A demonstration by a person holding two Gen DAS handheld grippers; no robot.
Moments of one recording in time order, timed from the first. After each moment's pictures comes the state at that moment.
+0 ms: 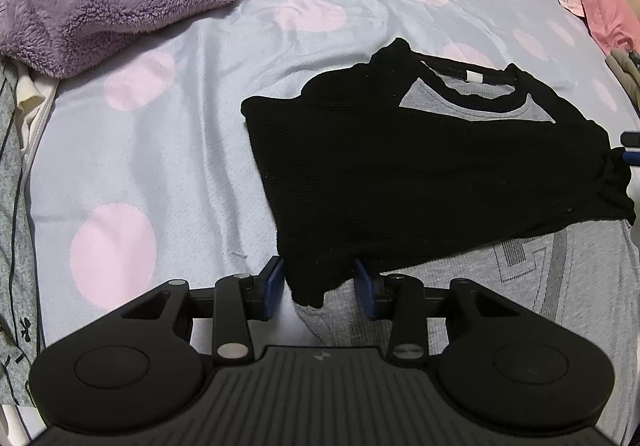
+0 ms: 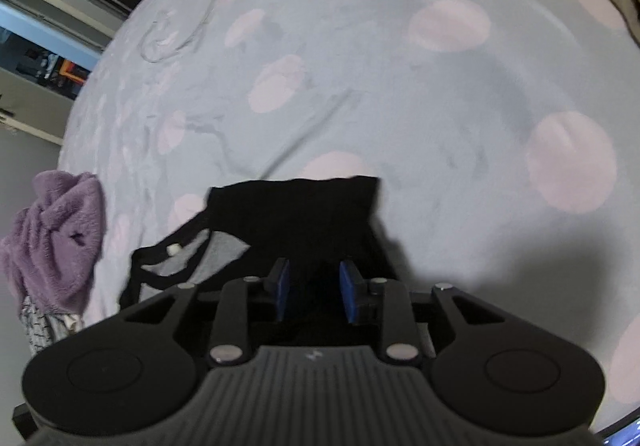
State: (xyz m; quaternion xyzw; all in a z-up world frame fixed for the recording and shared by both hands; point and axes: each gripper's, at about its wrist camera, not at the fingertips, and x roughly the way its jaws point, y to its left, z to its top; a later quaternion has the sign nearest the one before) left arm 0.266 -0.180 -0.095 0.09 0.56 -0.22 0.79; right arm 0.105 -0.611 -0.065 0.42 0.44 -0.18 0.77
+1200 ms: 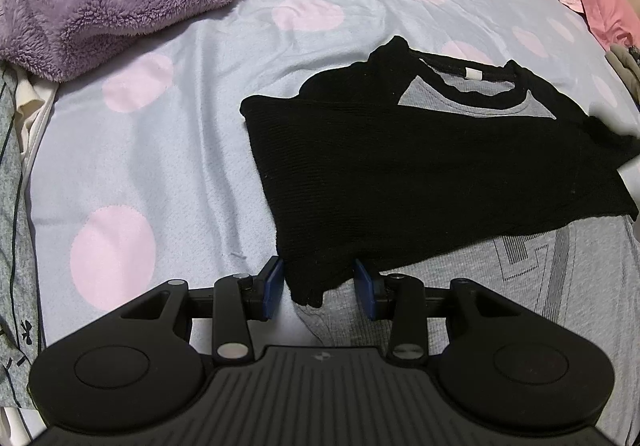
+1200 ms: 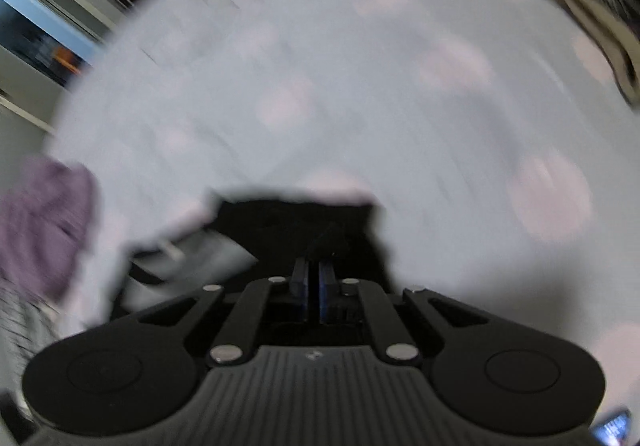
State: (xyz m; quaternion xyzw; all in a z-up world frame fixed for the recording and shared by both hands) left arm 0.265 -0.183 -0.094 0.10 0.56 -0.22 0.79; right arm 0.098 -0.606 -0.058 0.37 0.47 -0.22 0.77
